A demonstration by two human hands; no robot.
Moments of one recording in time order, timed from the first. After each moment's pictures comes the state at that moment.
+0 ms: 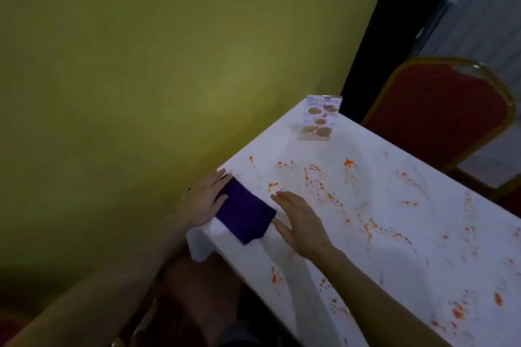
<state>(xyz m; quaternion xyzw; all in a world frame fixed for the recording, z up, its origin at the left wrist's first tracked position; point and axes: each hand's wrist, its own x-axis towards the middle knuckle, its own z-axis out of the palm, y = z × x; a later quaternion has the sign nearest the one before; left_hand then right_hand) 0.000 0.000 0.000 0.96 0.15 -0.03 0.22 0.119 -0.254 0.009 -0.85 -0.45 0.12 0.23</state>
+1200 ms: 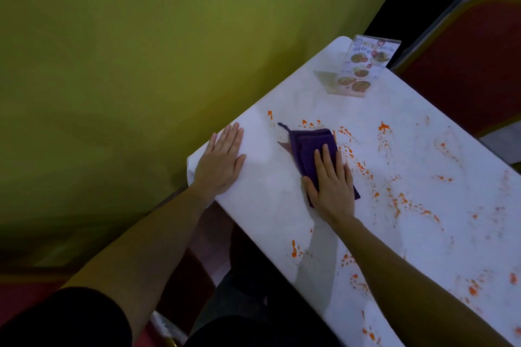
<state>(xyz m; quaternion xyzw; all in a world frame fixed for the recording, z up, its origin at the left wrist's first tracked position) 0.020 0.017 -0.078 0.98 0.18 -0.02 0.10 0.149 -0.235 -0.057 -0.93 -0.34 0.10 0.04</state>
